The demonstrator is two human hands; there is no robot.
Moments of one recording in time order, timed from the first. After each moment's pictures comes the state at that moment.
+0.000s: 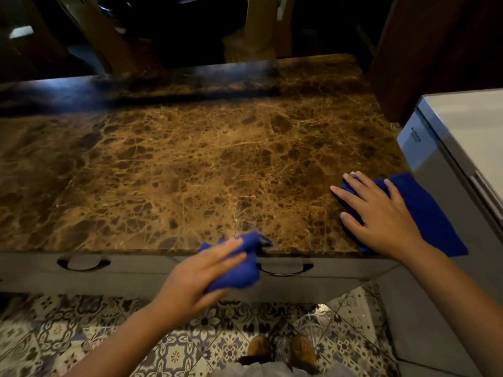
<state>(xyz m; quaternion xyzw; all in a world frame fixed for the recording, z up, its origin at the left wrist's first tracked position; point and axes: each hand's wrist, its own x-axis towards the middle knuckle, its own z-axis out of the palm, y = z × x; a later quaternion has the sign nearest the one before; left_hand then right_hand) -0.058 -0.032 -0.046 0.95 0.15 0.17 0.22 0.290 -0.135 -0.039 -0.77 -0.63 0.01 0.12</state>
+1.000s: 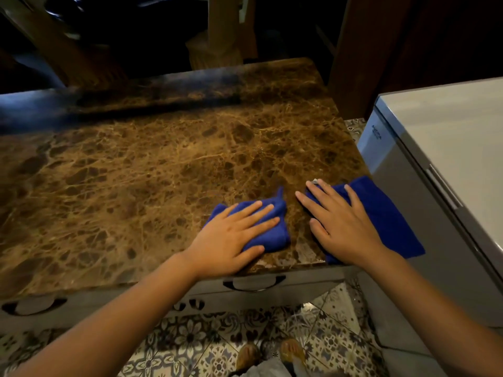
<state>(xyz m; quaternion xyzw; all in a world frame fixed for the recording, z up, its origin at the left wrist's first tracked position) 0.081 0.013 -0.039 0.99 0.07 0.00 0.09 0.291 -0.134 -0.042 -0.77 -0.63 0.00 0.11</state>
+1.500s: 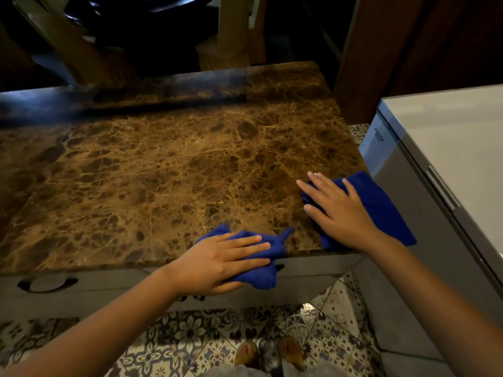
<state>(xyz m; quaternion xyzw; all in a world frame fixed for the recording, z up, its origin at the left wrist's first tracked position) 0.027 -0.014 -0.045 1.00 -0.07 0.01 0.06 0.297 -0.135 -0.035 -0.74 -0.63 0.10 0.20</state>
